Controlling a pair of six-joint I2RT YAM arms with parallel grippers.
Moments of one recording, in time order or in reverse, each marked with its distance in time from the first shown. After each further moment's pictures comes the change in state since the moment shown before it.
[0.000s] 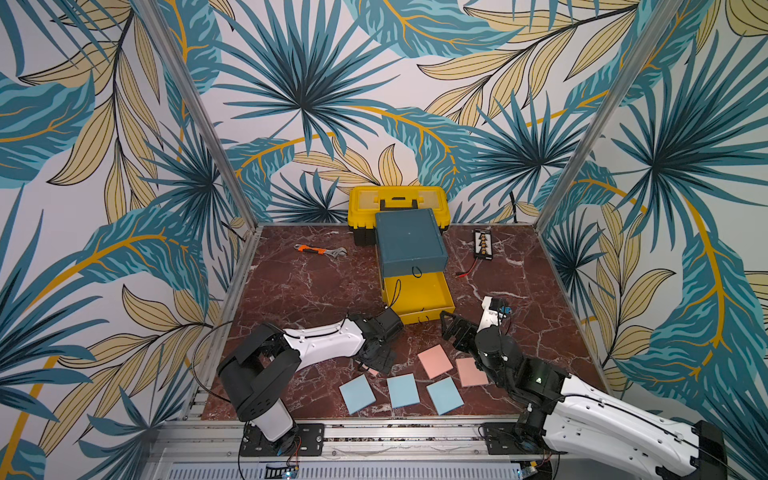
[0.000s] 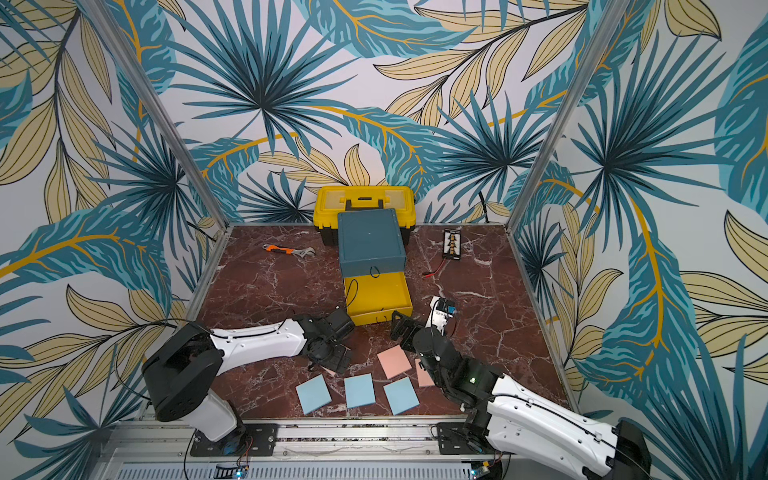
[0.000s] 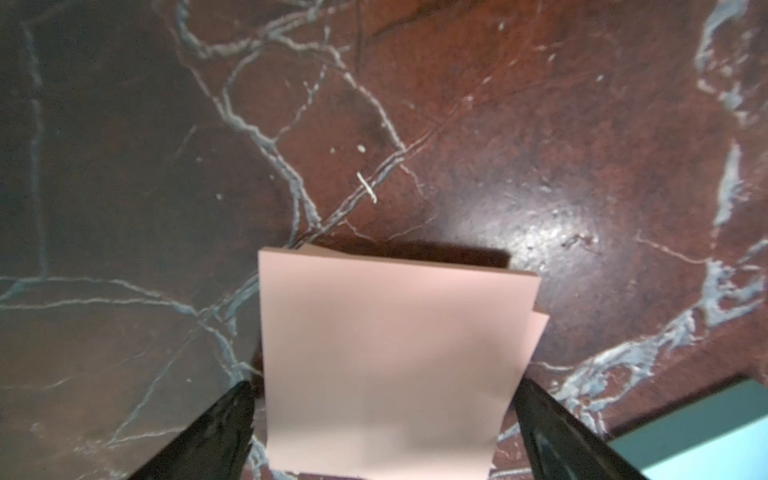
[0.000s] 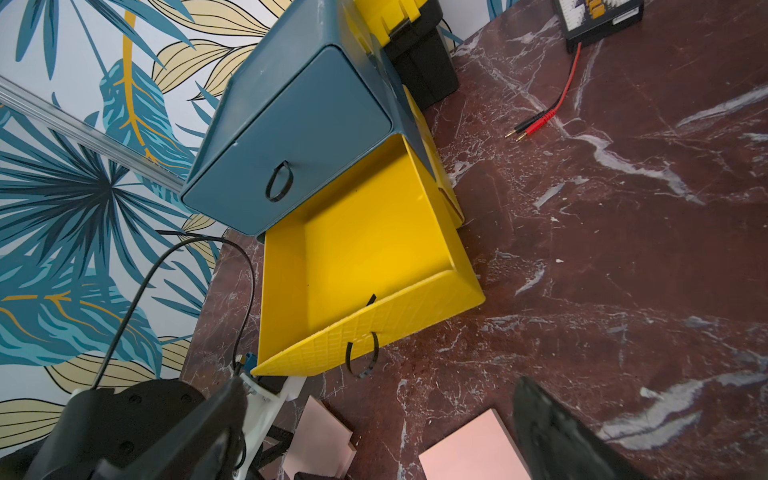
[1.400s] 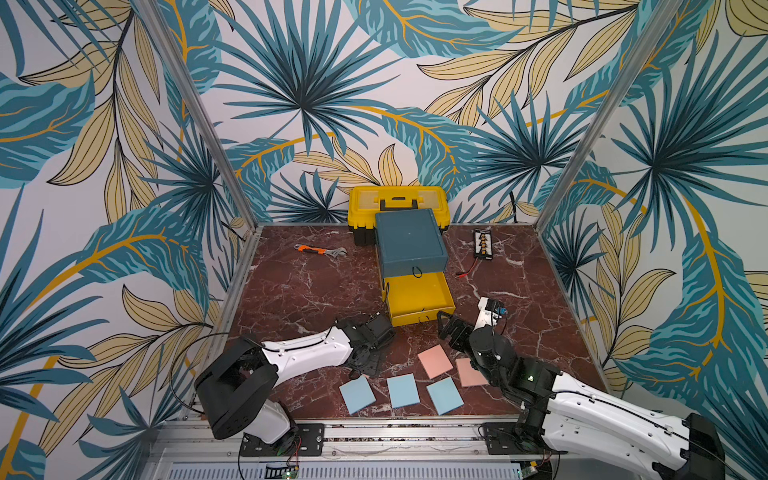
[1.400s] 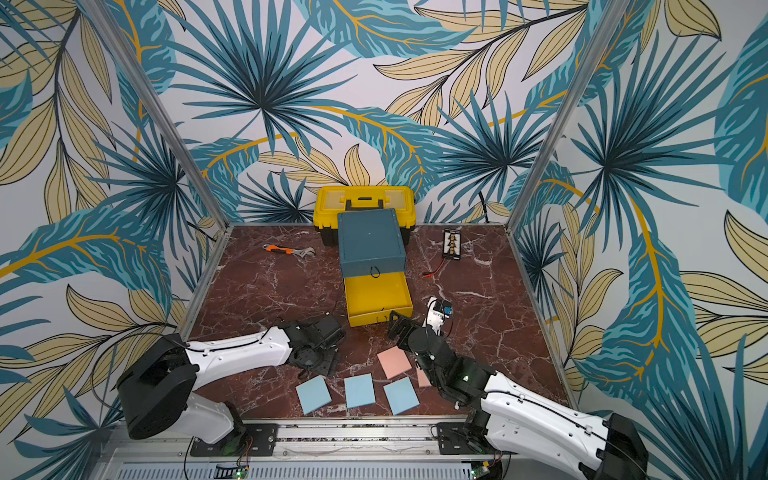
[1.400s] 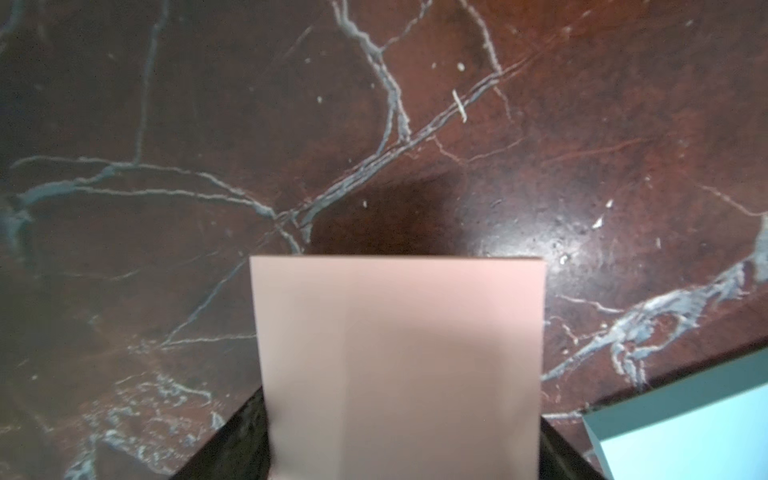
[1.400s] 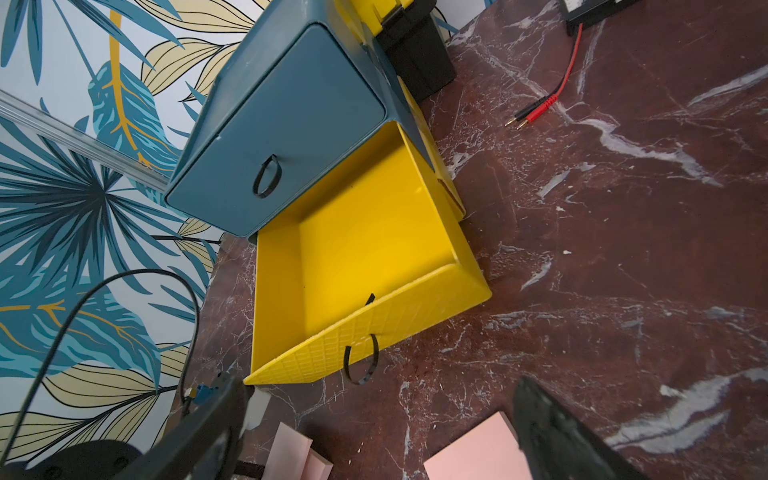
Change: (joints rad) left arm -0.007 -0.151 -0.082 -0.073 -0.053 -0.117; right arm 0.000 0.054 -0.021 0.060 0.004 0.033
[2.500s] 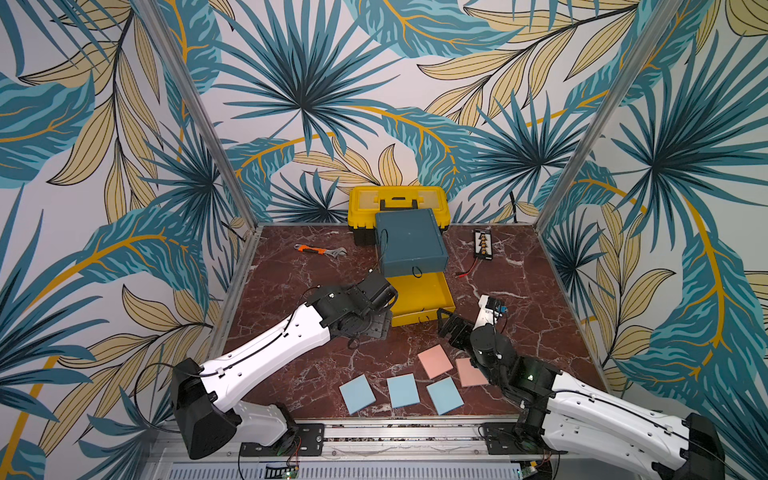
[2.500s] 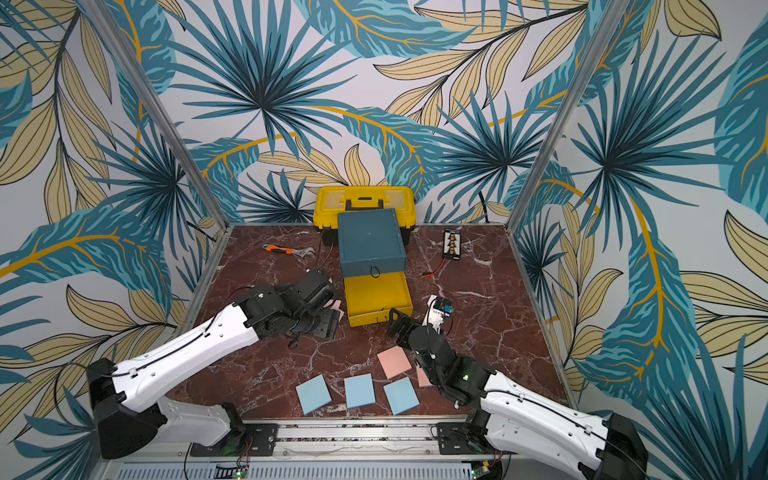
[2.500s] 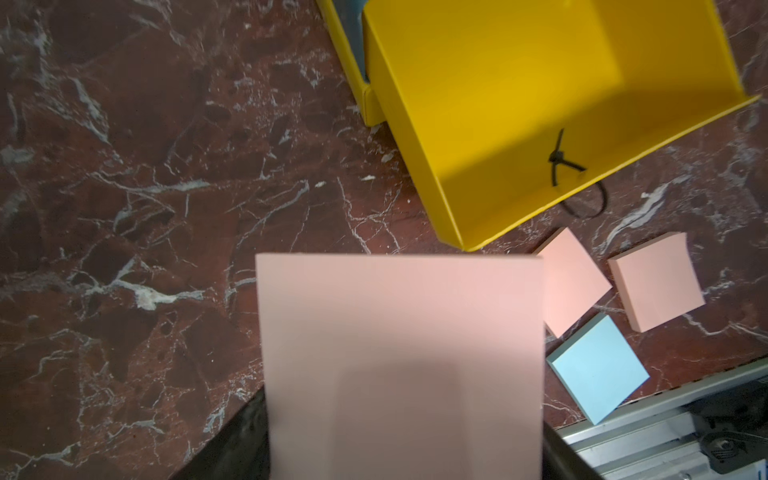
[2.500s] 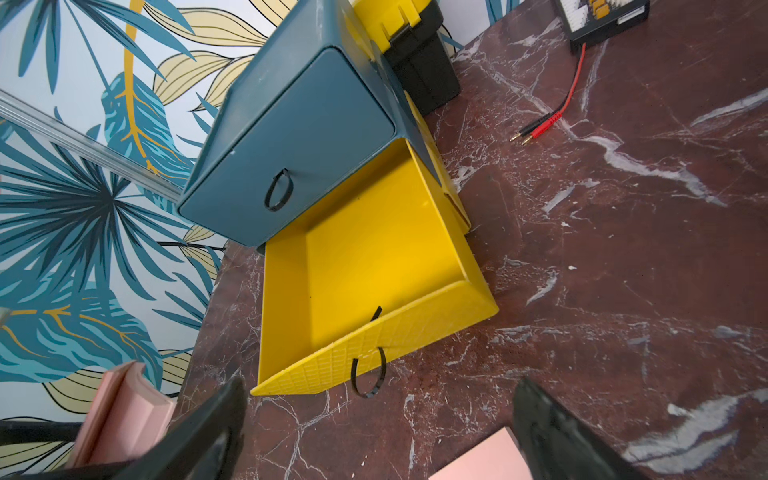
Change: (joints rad) left arm 0.013 -0.109 0.541 -0.352 -0.073 0.039; right arm -0.006 -0.016 0.009 0.028 0.016 -0.036
